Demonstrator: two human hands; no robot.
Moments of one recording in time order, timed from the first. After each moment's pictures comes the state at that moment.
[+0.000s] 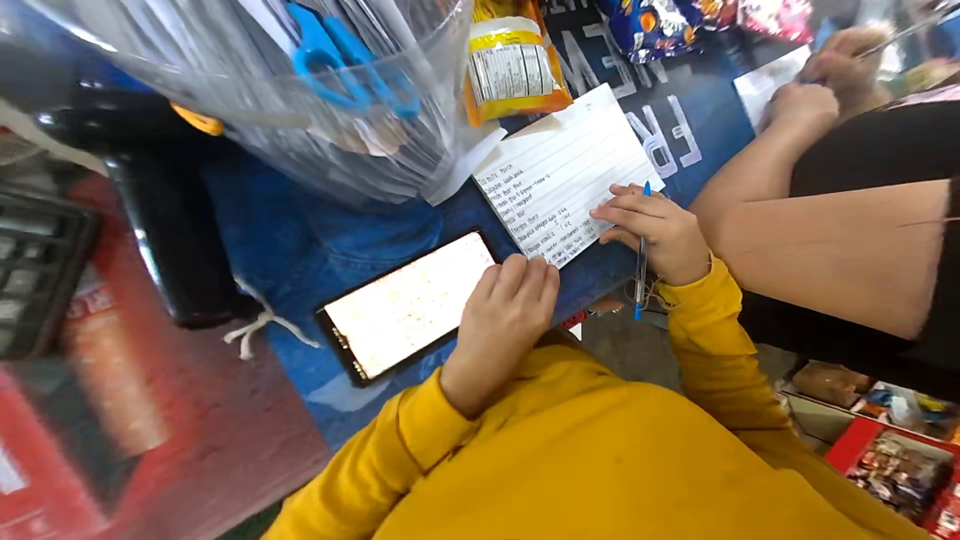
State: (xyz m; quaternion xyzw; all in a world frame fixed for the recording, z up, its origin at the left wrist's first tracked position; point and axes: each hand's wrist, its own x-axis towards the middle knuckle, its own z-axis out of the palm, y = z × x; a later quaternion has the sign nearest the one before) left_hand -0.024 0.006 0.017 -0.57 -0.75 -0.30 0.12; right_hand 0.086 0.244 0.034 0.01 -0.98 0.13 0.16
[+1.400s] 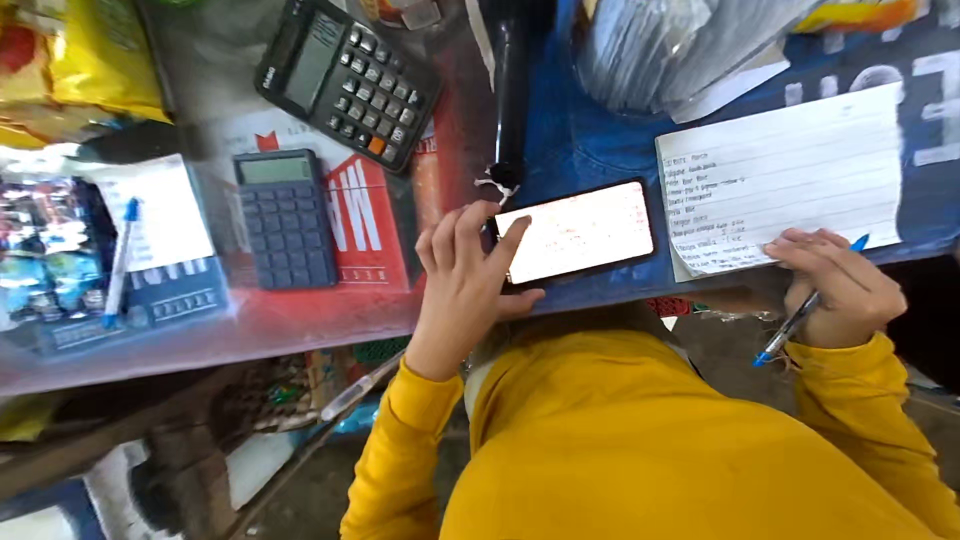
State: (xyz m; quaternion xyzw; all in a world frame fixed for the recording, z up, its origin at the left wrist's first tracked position) left_hand -0.074 -0.207 0.024 -0.40 -0.89 -0.21 0.03; right_hand 0.115 0.139 0.004 -0.03 -0.96 0.13 0.23
